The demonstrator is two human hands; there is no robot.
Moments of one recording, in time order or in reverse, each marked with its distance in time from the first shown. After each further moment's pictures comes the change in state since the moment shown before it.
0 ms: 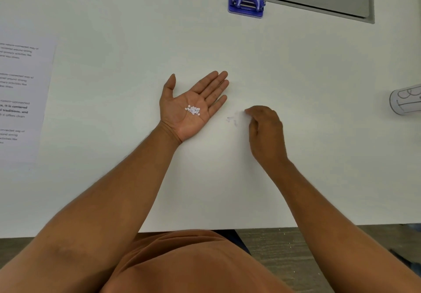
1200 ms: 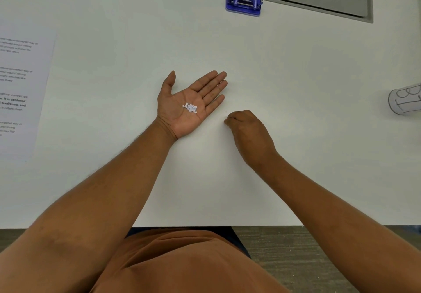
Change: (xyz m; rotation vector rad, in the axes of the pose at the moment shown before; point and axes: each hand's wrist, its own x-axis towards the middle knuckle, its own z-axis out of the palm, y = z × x) left_hand 0.001 -0.004 0.000 0.036 0.007 -0.025; right_hand -0.006 -0.004 0.006 -0.244 -0.240 -0.399
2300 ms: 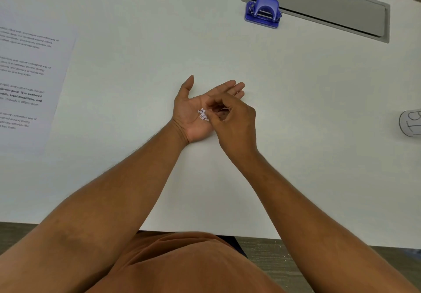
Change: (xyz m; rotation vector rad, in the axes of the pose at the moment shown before) left_hand 0.005 0.004 0.000 -0.013 -0.005 -0.029; right_hand 0.061 -0.075 -0.019 0.687 0.246 0.322
